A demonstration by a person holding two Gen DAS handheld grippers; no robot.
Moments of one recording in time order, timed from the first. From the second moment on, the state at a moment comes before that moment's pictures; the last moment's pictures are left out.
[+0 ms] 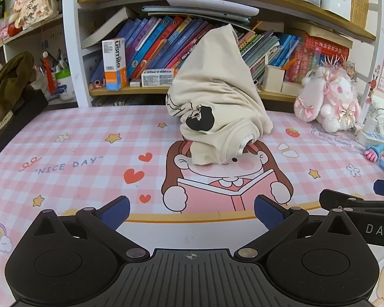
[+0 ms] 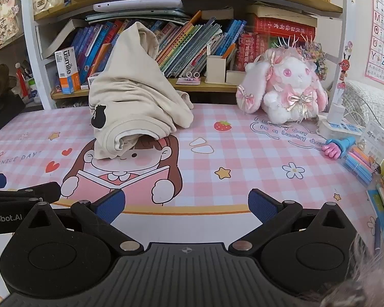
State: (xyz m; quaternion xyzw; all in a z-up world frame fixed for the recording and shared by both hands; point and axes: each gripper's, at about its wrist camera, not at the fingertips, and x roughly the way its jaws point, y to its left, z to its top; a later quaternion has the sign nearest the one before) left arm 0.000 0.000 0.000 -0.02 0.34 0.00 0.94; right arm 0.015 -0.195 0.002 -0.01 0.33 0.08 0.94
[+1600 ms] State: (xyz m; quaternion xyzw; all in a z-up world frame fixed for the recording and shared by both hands) left arm -0.006 0.000 -0.002 -0.02 0.36 0.02 0.93; right arm 0.011 -0.196 0.001 -0.01 0.33 0.08 0.94
